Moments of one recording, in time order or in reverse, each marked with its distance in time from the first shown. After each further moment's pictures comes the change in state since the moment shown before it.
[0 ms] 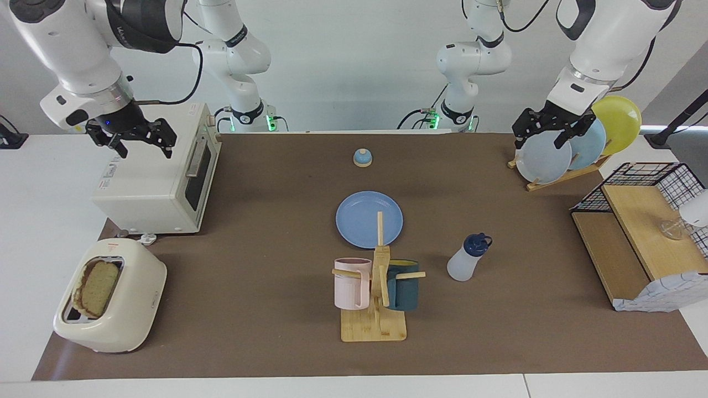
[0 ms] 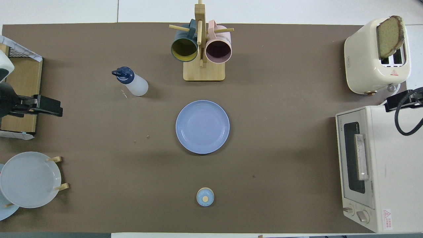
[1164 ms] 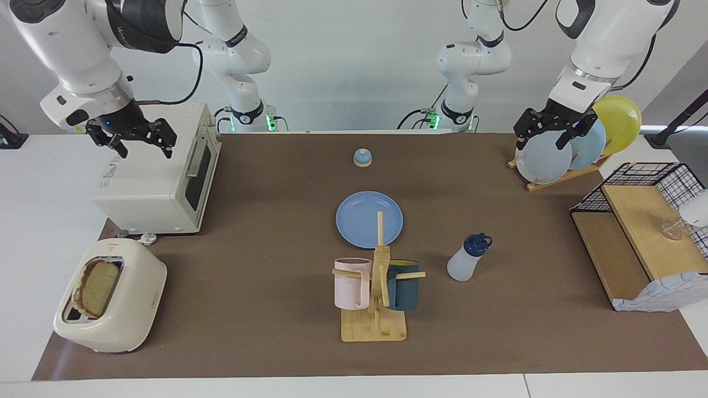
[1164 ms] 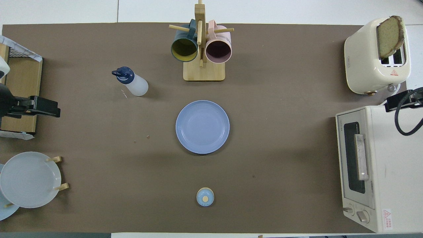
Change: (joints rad) left arm 0.001 -0.023 0.000 -0.046 -0.001 0.096 0.005; right arm 0.000 0.000 0.000 0.000 0.000 0.000 0.000
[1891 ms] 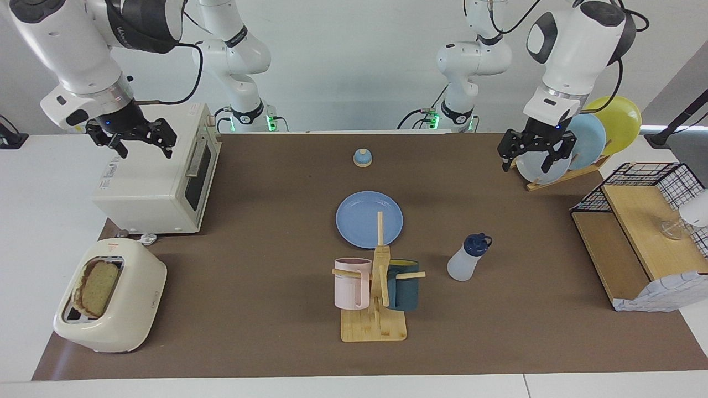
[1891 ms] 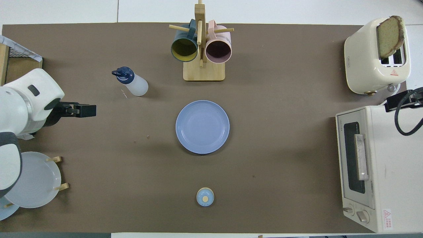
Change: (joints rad) left arm -0.088 -0.131 -0.005 -0.403 0.000 0.485 0.028; right arm 0.000 0.000 0.000 0.000 0.000 0.000 0.000
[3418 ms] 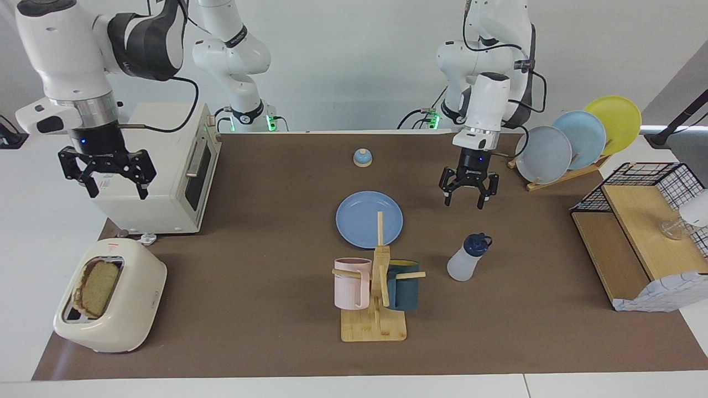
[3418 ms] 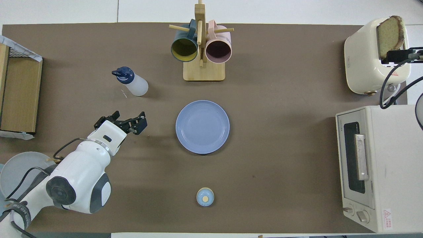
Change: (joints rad) left arm -0.133 0.188 -0.009 -0.527 -0.020 1.170 -0.221; right arm -0.042 0.068 -0.006 -0.114 0.000 0.666 0.003
